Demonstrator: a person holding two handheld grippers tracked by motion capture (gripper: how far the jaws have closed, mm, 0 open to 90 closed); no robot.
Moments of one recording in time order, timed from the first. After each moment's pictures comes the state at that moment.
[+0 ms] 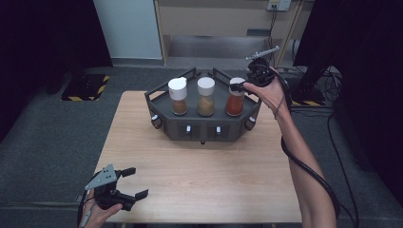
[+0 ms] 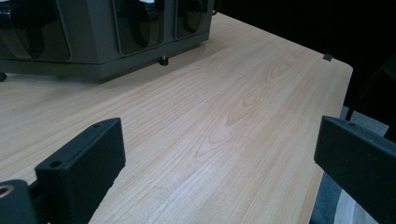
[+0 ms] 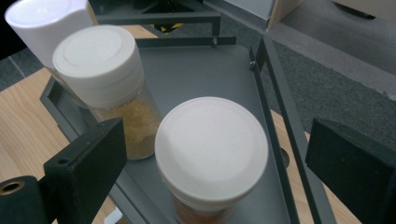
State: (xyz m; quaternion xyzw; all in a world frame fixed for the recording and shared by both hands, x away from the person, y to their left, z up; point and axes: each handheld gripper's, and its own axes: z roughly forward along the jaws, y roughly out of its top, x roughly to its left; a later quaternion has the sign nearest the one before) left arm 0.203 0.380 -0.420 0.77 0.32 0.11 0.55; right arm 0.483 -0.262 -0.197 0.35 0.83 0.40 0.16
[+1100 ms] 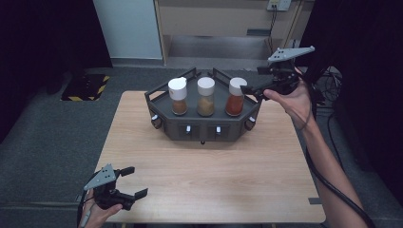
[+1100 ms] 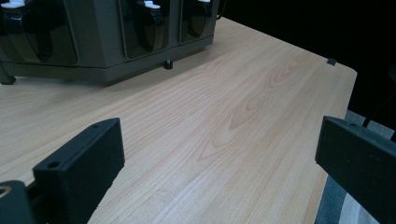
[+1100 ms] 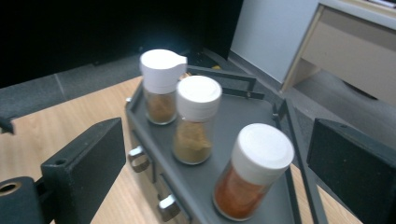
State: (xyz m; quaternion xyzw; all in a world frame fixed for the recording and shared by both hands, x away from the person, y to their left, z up) left arm 0.200 0.380 -0.420 0.76 0.32 0.12 0.55; right arm 0.387 -0.309 -0.167 0.24 0.81 0.49 0.20
